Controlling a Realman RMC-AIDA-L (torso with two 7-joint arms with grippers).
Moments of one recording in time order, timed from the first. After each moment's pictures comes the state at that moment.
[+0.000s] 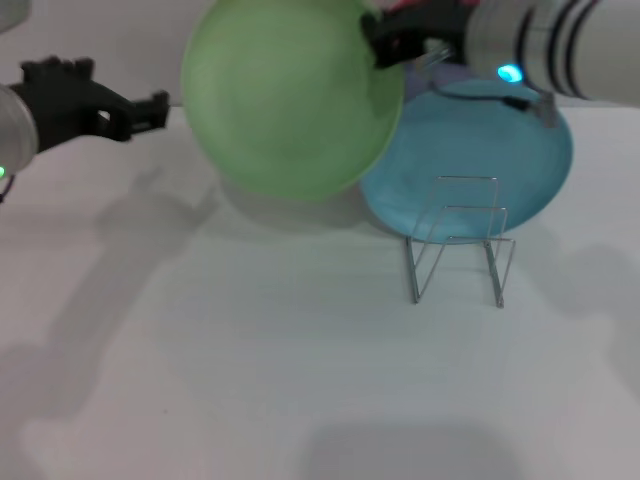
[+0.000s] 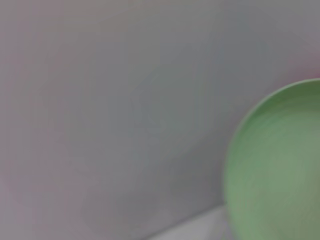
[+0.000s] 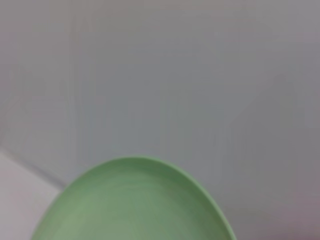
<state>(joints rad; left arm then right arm) -0.16 -2.06 1.62 1.79 -0.43 -0.76 0.37 0.56 2.08 1.52 1.42 -2.58 0.65 -0.32</state>
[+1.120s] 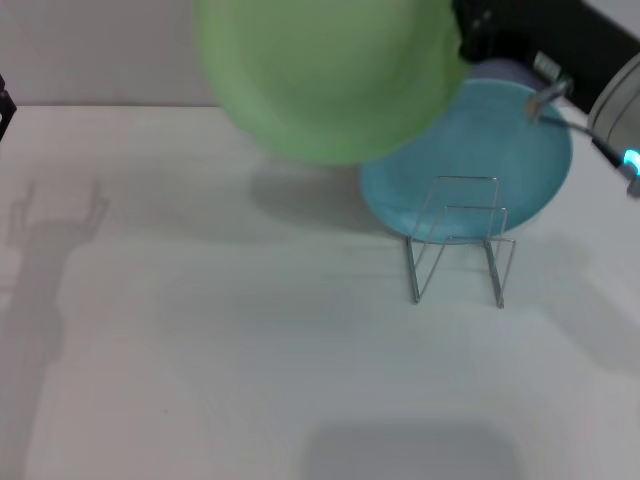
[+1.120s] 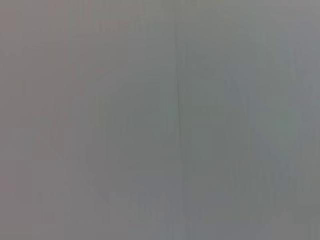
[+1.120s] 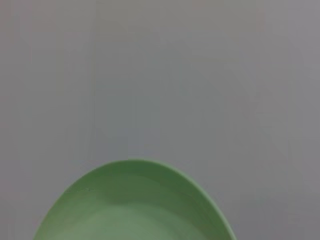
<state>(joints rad) -0.03 -2.06 1.84 0.96 -0.44 0.83 0.11 0.03 2.08 1.37 1.64 -1.21 0.33 -1.78</state>
